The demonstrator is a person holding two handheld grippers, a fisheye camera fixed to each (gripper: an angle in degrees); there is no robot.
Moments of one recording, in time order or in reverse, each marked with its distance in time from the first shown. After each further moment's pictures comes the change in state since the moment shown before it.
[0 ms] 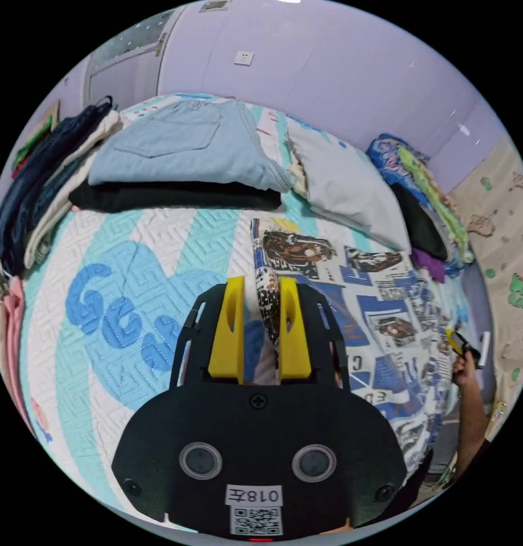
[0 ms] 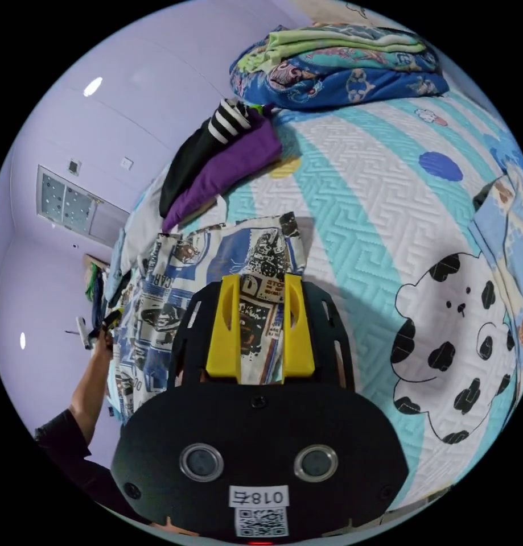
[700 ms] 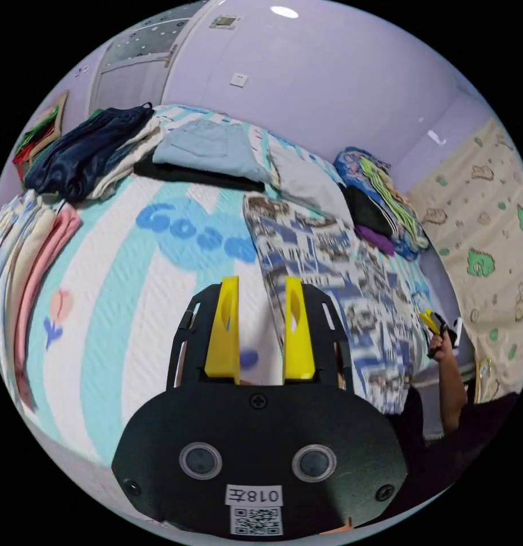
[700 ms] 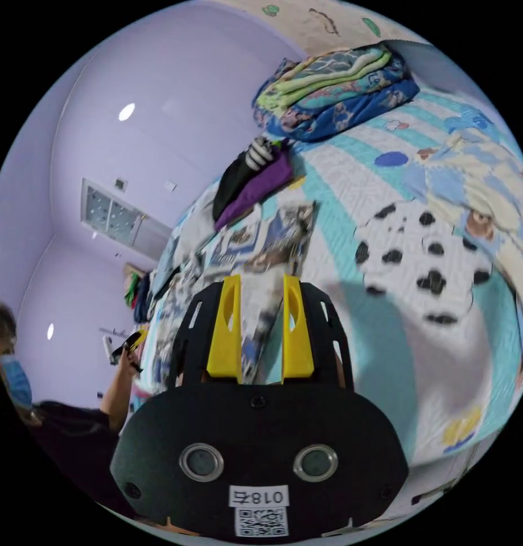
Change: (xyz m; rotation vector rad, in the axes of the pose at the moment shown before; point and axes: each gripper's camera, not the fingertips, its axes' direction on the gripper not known) left arm -0.057 0.217 -0.138 0.053 0.235 0.015; right arm 0.031 0.116 -0.109 0.077 -0.260 -0.014
